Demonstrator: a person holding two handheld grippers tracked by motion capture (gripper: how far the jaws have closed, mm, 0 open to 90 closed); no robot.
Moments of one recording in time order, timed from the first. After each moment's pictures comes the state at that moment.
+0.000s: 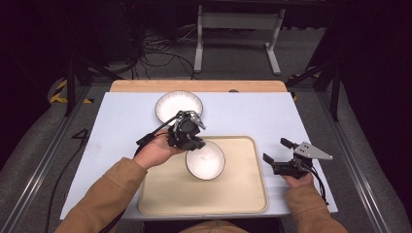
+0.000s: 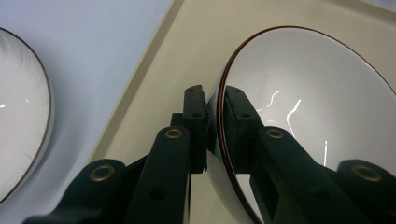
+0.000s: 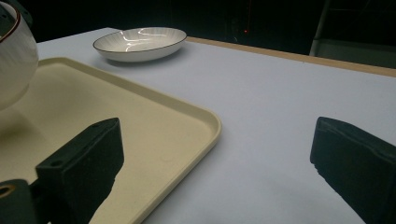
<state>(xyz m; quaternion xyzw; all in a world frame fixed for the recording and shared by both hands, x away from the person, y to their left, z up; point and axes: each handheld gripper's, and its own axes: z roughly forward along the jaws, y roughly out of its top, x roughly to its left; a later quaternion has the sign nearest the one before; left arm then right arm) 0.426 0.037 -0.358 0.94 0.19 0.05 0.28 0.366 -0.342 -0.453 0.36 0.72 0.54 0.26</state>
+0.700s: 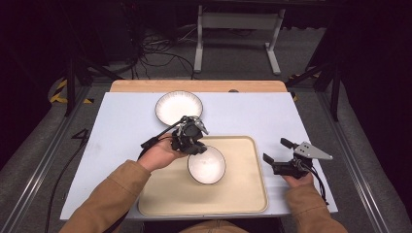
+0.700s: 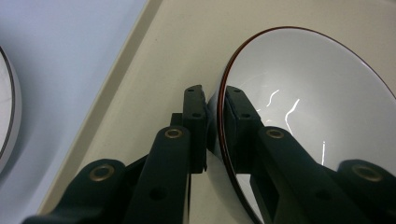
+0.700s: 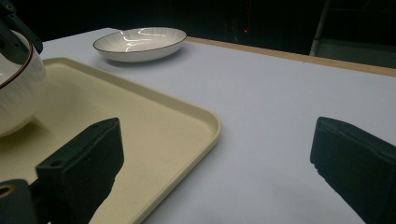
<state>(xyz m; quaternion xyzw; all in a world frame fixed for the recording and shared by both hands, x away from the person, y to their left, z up) 0.428 0.029 -0.377 0.95 0.18 0.03 0.26 0.366 -0.342 -0.453 0.36 0.72 0.54 0.26</state>
